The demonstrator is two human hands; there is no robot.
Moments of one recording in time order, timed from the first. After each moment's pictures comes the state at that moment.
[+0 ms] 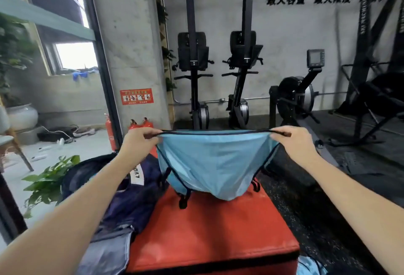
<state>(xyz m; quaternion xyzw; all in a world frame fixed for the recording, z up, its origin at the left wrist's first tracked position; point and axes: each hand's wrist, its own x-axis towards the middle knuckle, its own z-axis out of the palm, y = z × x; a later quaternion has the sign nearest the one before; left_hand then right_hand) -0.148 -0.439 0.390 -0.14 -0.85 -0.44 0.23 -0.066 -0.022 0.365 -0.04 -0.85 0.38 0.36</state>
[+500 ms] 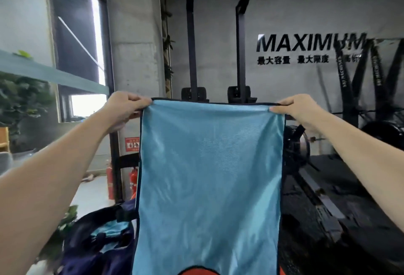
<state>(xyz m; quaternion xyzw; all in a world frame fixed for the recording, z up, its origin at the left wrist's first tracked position) -0.094 -0.466 0.641 -0.22 -0.75 -0.58 0.22 0.004 -0.037 0.618 0.01 -0.83 0.45 0.32</state>
